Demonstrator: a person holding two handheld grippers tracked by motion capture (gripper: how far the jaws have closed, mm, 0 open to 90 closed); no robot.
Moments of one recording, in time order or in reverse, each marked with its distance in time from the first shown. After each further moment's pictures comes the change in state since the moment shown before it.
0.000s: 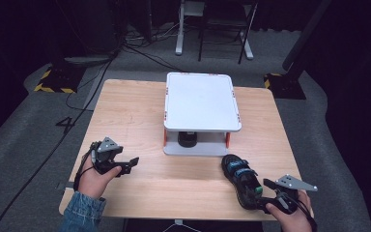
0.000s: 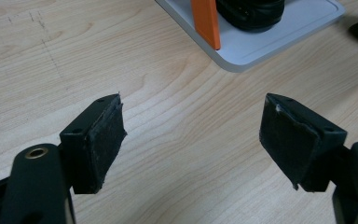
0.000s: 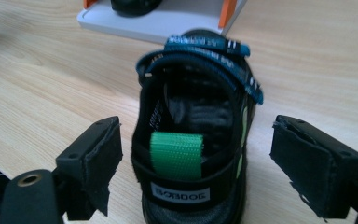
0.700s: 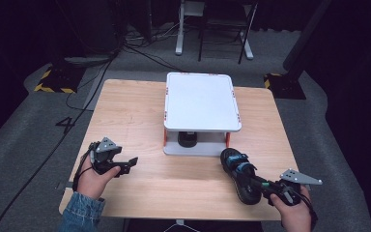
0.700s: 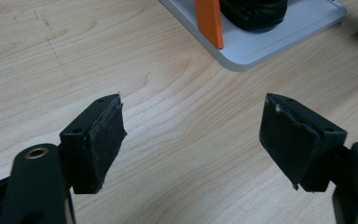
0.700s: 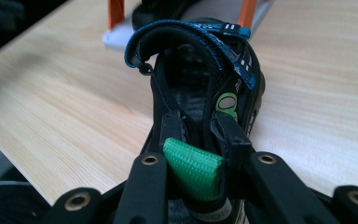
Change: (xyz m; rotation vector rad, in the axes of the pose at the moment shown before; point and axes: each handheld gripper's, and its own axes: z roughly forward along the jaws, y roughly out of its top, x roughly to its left) left arm 0.002 -0.001 -0.002 -0.002 0.003 -0.004; right arm -0.014 0.012 -0.001 -0.059 0.114 0.023
